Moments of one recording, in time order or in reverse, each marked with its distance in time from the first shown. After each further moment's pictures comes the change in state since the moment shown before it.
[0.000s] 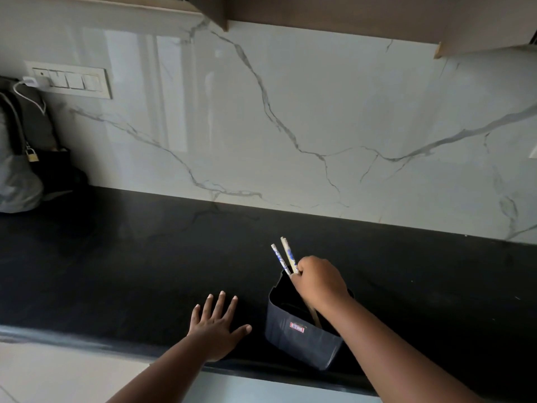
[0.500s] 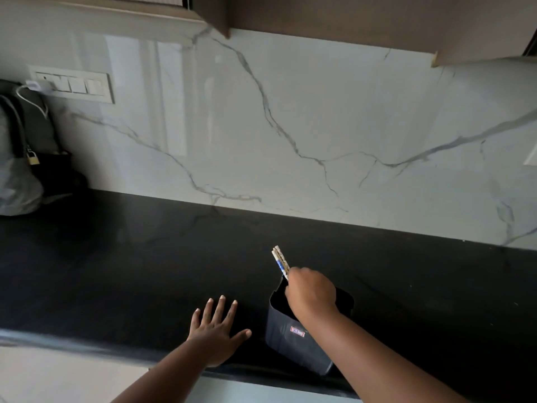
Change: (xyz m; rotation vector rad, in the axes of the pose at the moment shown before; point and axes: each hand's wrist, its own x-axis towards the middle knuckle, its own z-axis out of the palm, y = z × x) left_hand -0.004 0.001 -0.004 0.001 -0.027 0.016; right_hand -0.005 -0.015 0.024 -0.332 0.078 -0.057
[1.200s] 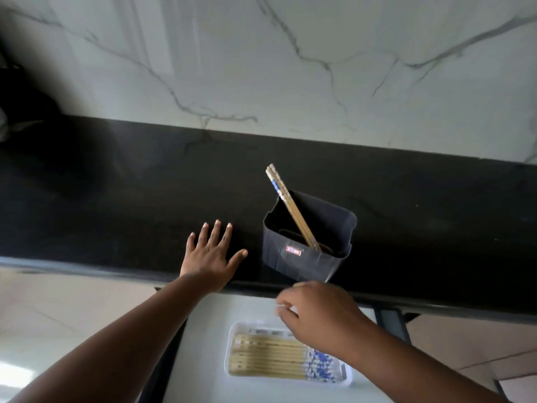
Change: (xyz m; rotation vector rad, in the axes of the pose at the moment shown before) left_hand -0.012 0.001 0.013 0.015 0.249 0.029; right_hand -0.132 0.031 0.024 0.289 -0.299 -0.371
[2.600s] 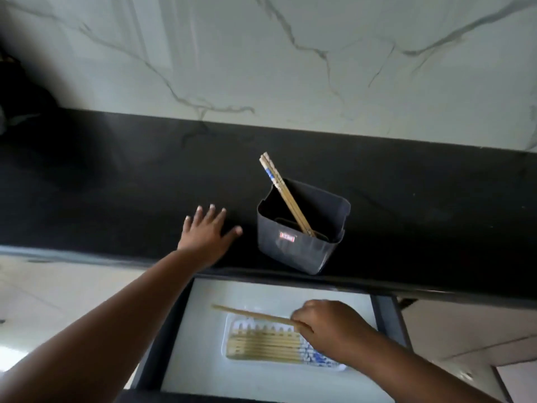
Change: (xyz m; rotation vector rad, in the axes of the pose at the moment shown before) left_hand 0.008 0.006 -0.029 -0.160 0.001 -0.036; right_hand -0.028 0.046 0.049 -0.009 -0.188 -0.075
